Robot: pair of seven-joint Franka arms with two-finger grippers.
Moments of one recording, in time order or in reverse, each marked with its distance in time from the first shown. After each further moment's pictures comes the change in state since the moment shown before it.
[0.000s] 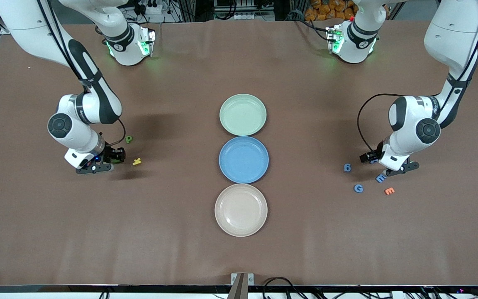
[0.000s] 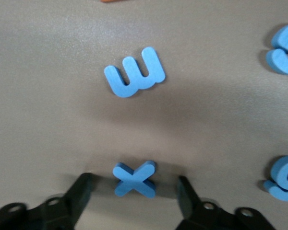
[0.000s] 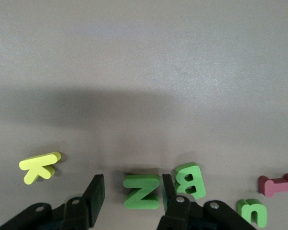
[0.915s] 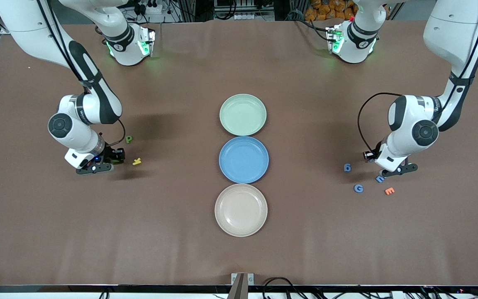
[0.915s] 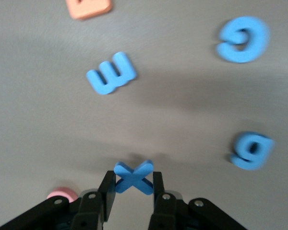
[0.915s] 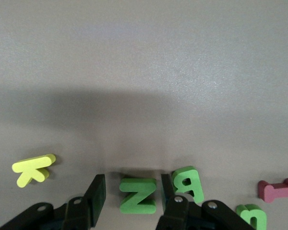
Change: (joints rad) left arm -0.052 -0.037 -0.006 0.077 0.061 -0.184 -0.002; right arm -0.002 0.010 -0.003 -0.003 -0.001 0.023 -0.014
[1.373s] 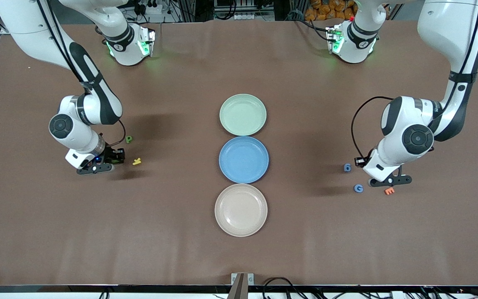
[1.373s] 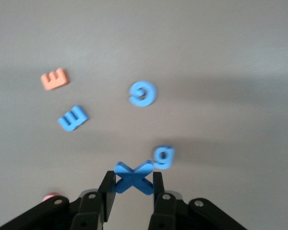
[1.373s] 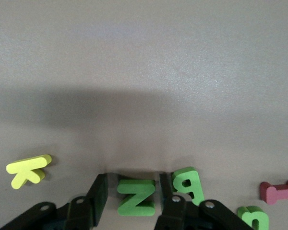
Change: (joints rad) left arm -0.079 -0.011 -0.051 0.220 0.009 -0.192 -0.003; right arm 0.000 0.010 -0.002 0.000 0.000 0.008 -0.002
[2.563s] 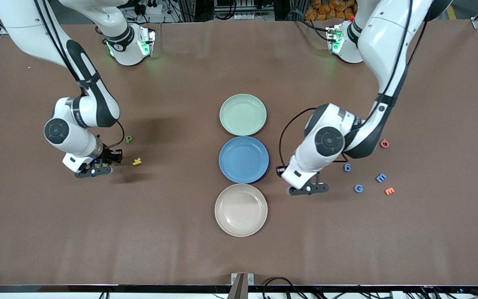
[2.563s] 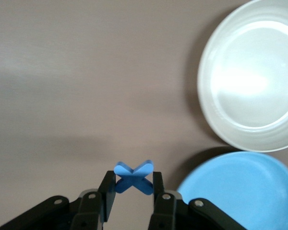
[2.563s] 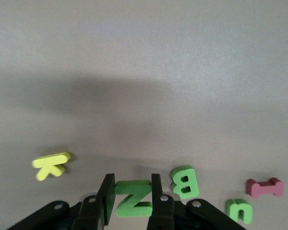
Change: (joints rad) left arm -0.287 0.264 -0.086 0.389 -0.113 0.021 -0.297; right arm 0.015 -0.019 -0.002 0.083 0.001 -0.159 -0.013
